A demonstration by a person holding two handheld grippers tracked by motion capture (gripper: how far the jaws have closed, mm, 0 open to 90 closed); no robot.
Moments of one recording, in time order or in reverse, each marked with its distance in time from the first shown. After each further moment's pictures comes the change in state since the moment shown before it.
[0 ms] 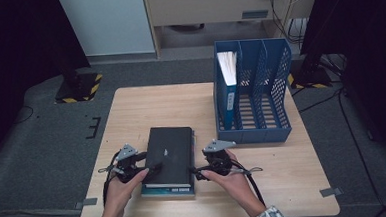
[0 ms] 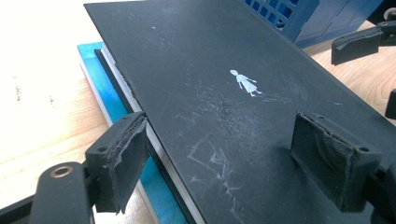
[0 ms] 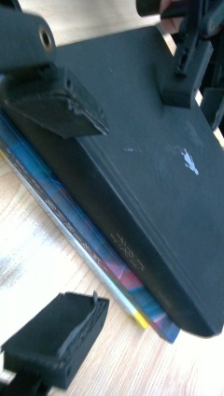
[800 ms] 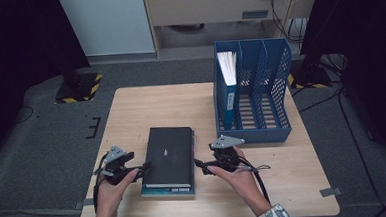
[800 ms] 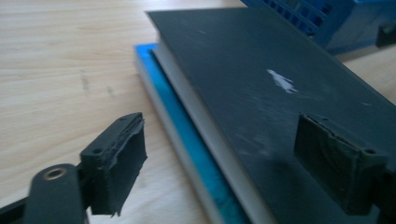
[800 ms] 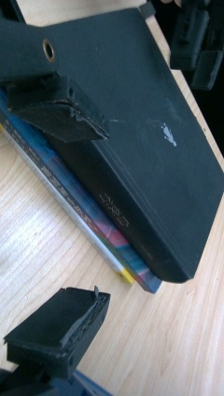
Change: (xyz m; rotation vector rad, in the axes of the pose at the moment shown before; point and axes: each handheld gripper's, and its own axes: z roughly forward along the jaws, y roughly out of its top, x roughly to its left) left arm 0.005 -0.006 -0.021 -0.024 0.105 -0.027; right arm -0.013 0.004 -0.019 -0.052 -0.081 -0.021
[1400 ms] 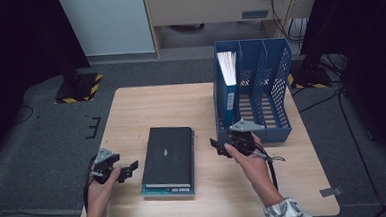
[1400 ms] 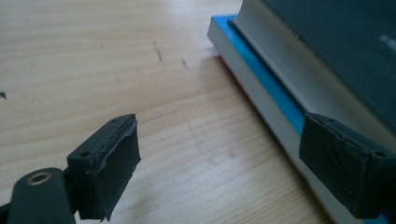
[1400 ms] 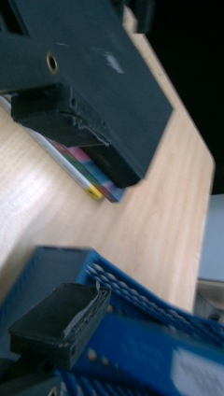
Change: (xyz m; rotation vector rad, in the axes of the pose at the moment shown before) left arm 0.053 -0.018 -0.008 0.008 0.098 -0.017; right arm -0.044 0.020 -0.026 -0.060 -0.132 0.066
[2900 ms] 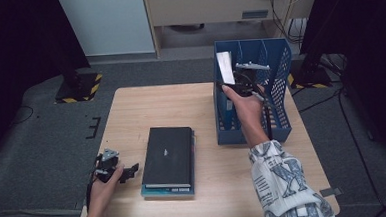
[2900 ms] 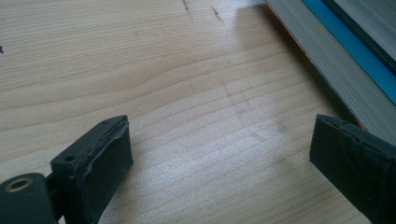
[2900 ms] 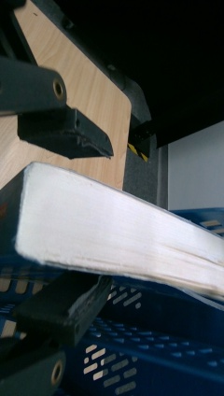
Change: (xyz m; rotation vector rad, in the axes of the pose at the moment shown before) left arm 0.013 -0.016 0.026 0.135 0.080 0.005; right arm -0.067 0.145 0.022 -0.088 -0.197 0.212
